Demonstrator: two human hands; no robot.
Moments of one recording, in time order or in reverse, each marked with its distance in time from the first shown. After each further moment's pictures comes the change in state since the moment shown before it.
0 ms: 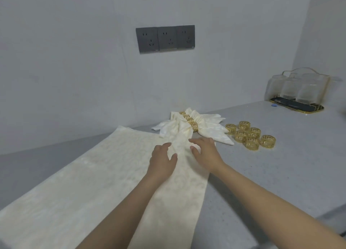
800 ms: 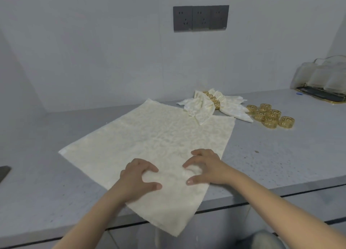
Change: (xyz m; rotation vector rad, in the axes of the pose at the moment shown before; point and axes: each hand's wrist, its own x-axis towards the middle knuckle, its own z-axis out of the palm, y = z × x) left_hand -0.208 -0.076 -0.111 0.163 -0.228 -0.174; right_hand -0.148 -0.074 0.015 0.026 -0.599 -0.160
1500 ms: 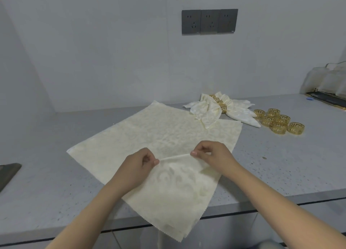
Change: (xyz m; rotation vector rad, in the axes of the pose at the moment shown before) left_hand 0.004 0.019 -0.027 -0.112 0.240 0.058; right_hand 0.013 -0.025 -0.021 0.291 0.329 -0.010
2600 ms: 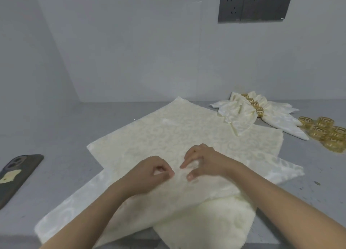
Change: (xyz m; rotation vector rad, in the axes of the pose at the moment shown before) left_hand 0.033 -0.052 -0.017 0.033 -0.200 0.112; right_hand 0.097 0.008 0.066 -0.224 -0.537 -0.150
